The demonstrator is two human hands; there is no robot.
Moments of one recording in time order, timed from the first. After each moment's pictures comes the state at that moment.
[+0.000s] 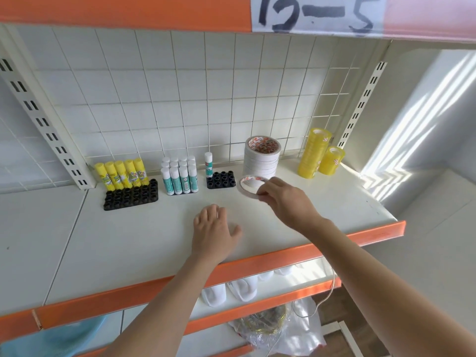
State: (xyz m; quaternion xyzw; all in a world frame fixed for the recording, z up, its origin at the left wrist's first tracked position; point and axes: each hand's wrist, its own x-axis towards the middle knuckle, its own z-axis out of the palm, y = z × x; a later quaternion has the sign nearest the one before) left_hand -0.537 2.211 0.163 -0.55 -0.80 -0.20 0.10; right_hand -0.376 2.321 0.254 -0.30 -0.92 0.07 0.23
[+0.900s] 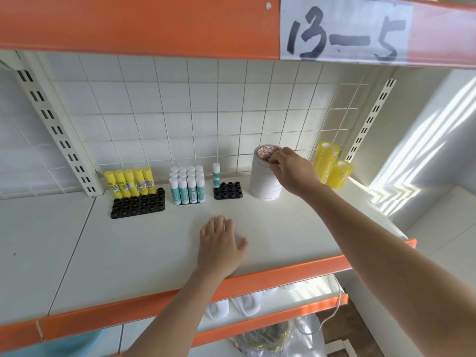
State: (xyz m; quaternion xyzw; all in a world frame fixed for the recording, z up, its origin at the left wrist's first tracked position) left_hand -0.537 2.211 0.161 -0.55 -0.81 -0.20 0.09; right_hand -0.419 2.397 0.298 -0.39 -0.90 -0.01 0.22
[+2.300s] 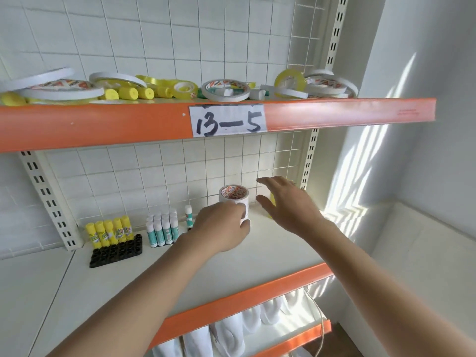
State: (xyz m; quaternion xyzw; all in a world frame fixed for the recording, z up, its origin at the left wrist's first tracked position) left_hand -0.474 2.194 0.384 -0.69 -0.71 -0.12 0.05; right_hand -0.325 2.292 0.383 -0.41 -0.88 -0.02 0.23
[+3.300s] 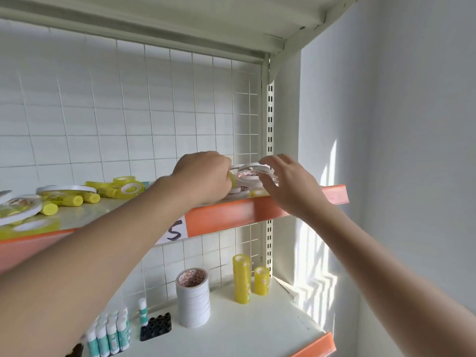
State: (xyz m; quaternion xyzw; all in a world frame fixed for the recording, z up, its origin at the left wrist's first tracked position) left_hand -0.398 2.248 0.618 -0.68 -0.66 -0.13 0.28; right_hand -0.226 2.330 0.572 -0.37 -0.81 -0.12 0.44
